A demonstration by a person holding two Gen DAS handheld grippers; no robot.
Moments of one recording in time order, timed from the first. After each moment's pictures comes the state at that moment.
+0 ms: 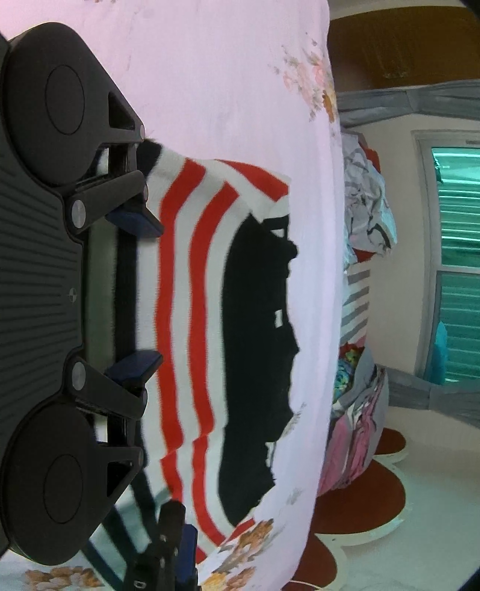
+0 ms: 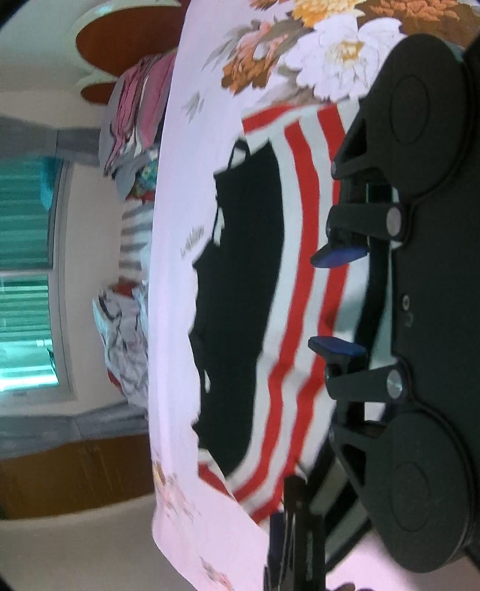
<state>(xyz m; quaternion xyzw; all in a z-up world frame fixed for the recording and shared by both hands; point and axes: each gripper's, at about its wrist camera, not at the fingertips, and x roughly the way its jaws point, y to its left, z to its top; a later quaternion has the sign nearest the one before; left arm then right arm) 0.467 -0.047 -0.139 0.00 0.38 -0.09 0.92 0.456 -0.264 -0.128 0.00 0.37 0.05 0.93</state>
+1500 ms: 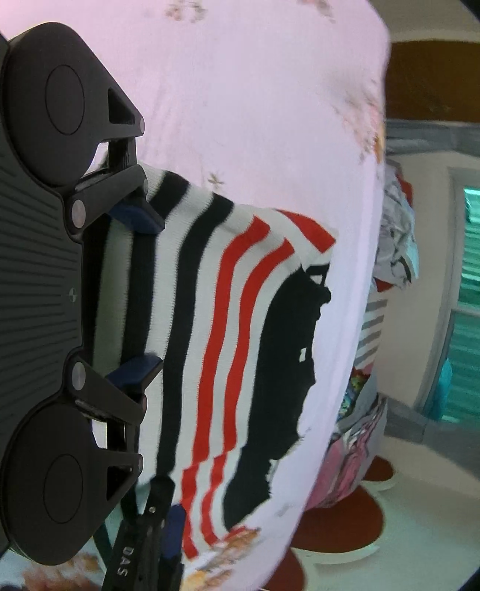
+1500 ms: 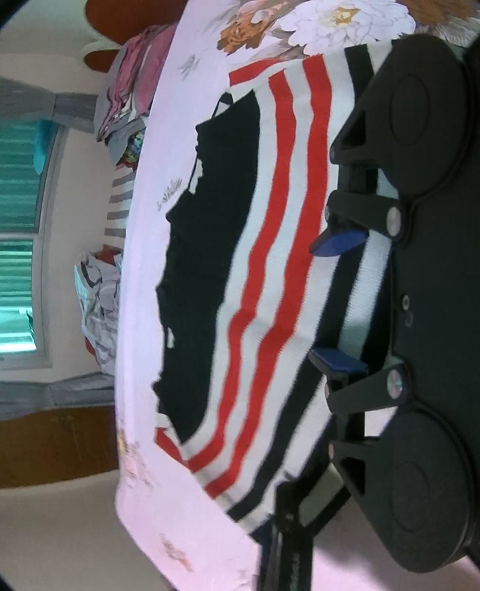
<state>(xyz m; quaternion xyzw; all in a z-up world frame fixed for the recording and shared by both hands) 0.437 -0.005 -0.142 -0.08 0.41 -0.06 0.90 0.458 -0.246 -0.143 -0.01 0.38 0.08 0.92</state>
